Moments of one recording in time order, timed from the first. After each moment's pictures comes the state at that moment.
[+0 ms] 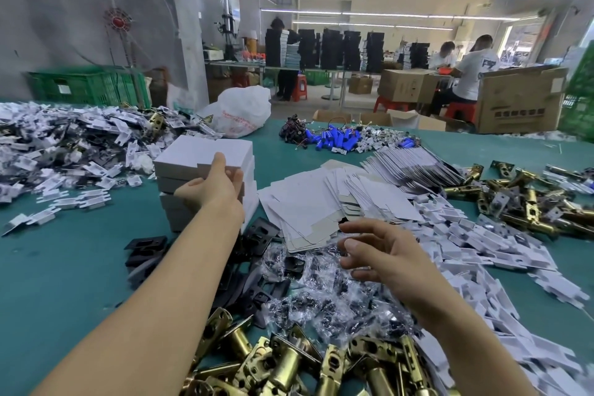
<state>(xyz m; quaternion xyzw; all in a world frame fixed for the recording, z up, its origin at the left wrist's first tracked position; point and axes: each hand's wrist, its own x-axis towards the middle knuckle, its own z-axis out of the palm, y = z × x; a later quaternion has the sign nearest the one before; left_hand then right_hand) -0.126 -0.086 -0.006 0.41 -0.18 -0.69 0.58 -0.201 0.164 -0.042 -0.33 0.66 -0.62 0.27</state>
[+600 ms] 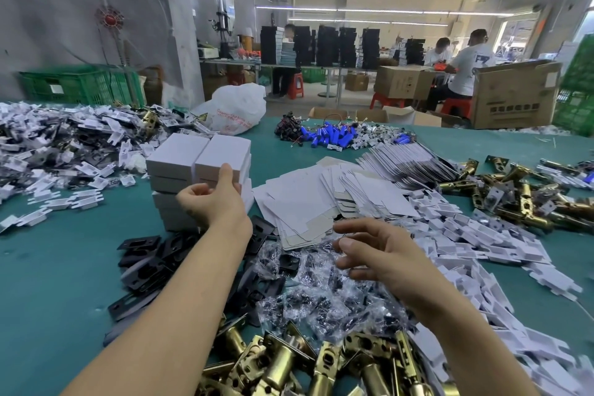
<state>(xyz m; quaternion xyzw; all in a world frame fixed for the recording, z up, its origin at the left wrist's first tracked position) -0.138 -0.069 -0.035 0.41 -0.23 -0.63 0.62 -0.205 0.166 -0.042 -0.34 0.67 -0.59 0.28</state>
